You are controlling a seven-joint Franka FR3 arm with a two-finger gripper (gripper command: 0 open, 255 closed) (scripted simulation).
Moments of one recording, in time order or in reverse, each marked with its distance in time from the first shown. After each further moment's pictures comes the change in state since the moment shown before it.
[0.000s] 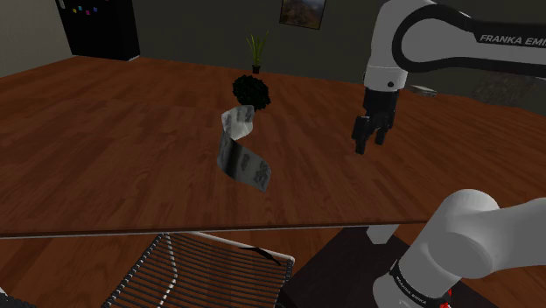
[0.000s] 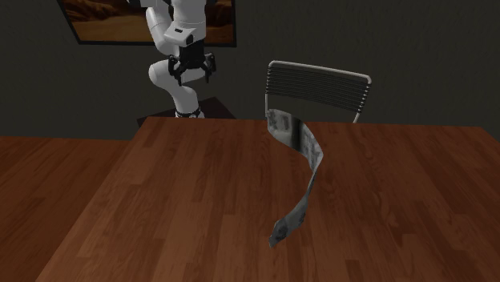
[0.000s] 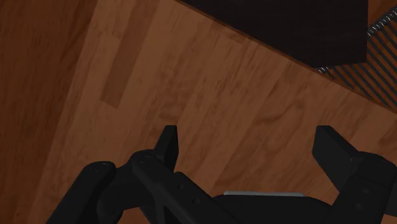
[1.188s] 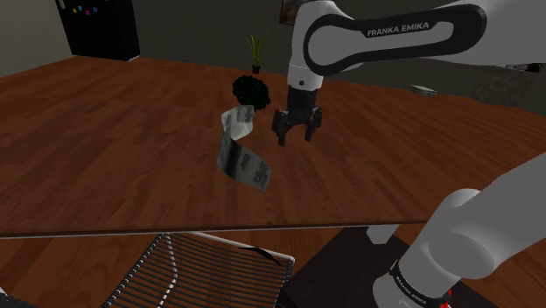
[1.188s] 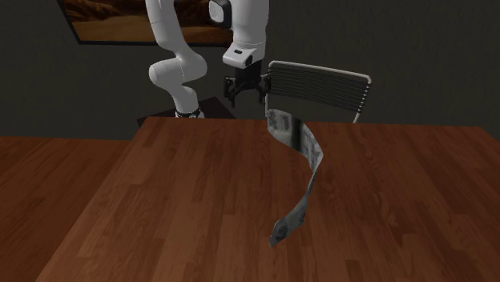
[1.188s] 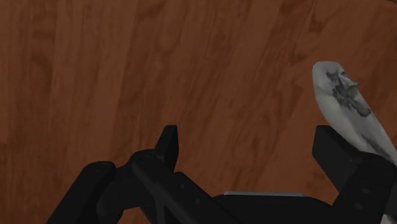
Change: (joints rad) arm 0.022 0.485 0.182 0.262 0.122 0.321 0.327
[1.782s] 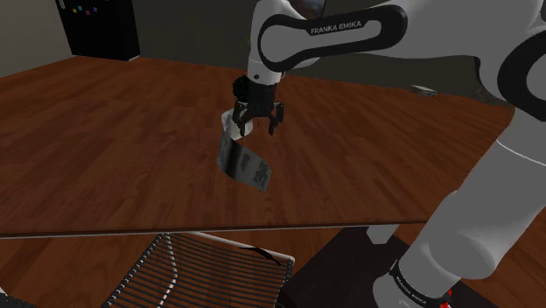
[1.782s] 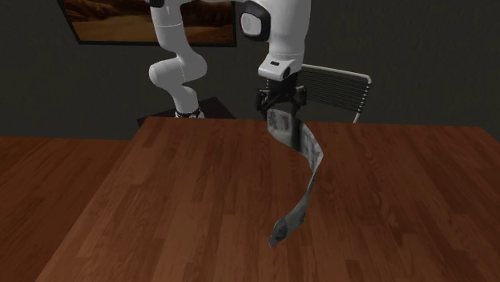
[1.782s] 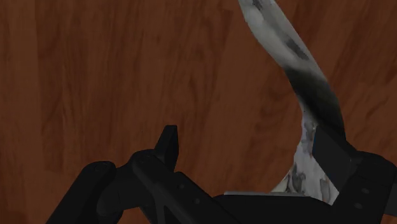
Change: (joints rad) arm 0.012 0.319 0.063 0.299 -0.045 0.077 0.181
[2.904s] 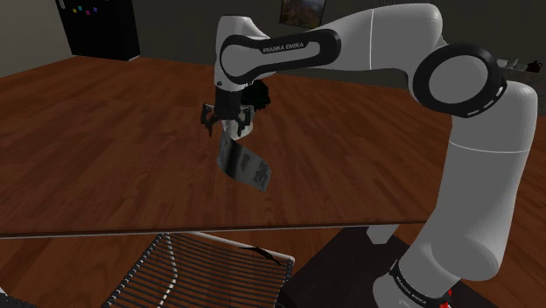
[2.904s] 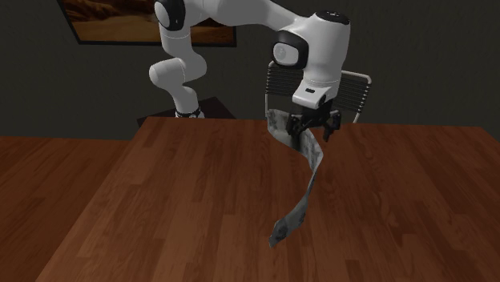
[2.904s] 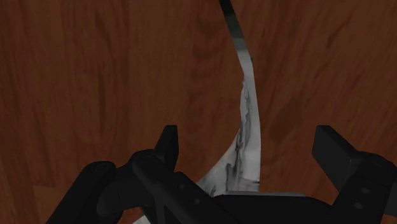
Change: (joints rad) arm 0.051 0.339 0.009 0.317 -0.092 0.069 0.156
